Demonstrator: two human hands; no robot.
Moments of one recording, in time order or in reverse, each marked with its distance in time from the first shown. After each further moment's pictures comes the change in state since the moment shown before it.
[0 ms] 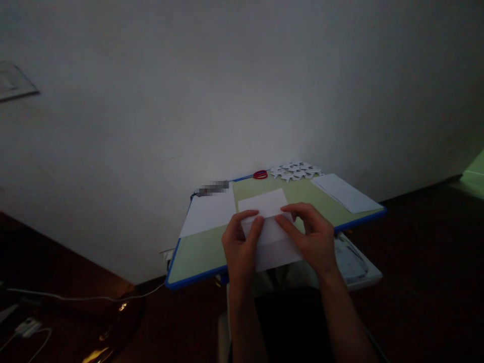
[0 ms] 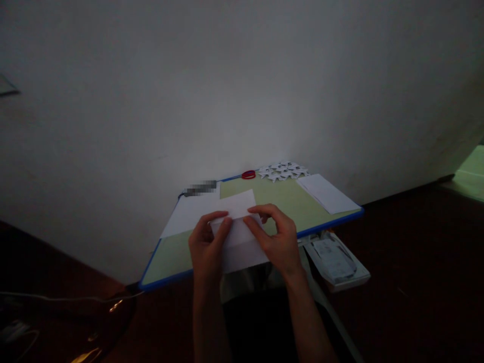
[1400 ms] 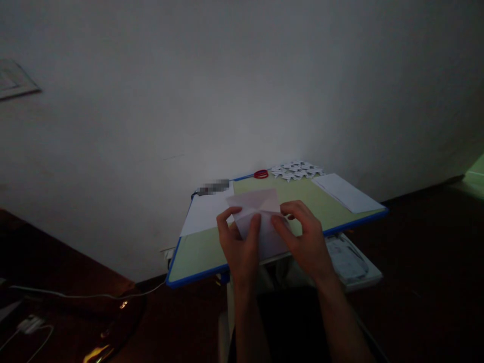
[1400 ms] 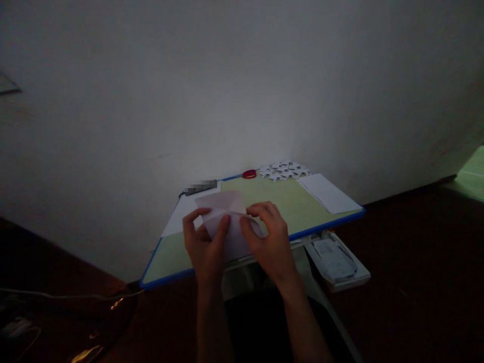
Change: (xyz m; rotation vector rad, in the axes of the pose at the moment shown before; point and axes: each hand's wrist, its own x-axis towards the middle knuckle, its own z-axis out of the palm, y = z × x) left_hand -0.005 0.012 0.011 -0.031 0.187 -0.012; right_hand 0.001 -0.019 0.010 -0.203 -0.079 -0.102
